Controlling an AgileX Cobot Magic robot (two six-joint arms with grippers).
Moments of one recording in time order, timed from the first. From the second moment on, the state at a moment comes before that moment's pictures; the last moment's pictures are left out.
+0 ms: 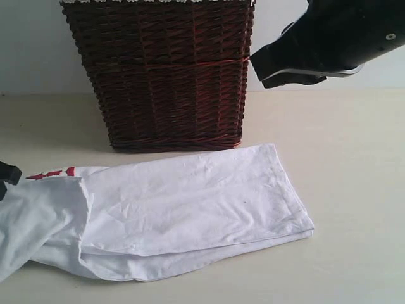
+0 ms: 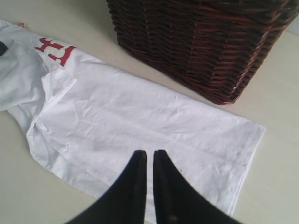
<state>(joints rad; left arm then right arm) -0.01 1.65 -0.90 0.02 0.62 0.14 0.39 1.29 -1.17 0.21 0.78 -0.17</state>
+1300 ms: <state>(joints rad) -0.06 1.79 -1.04 -0.65 0.77 1.82 0.39 1.29 -1.17 0.23 0.78 -0.17</state>
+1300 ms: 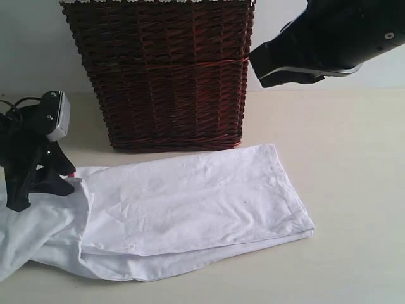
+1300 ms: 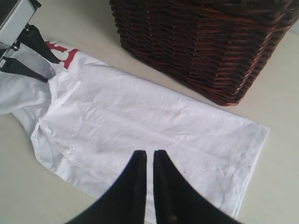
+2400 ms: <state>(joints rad) -0.09 1.82 -1.13 -0.69 0.60 1.41 0.39 1.29 -1.17 0.23 0.77 -0.17</state>
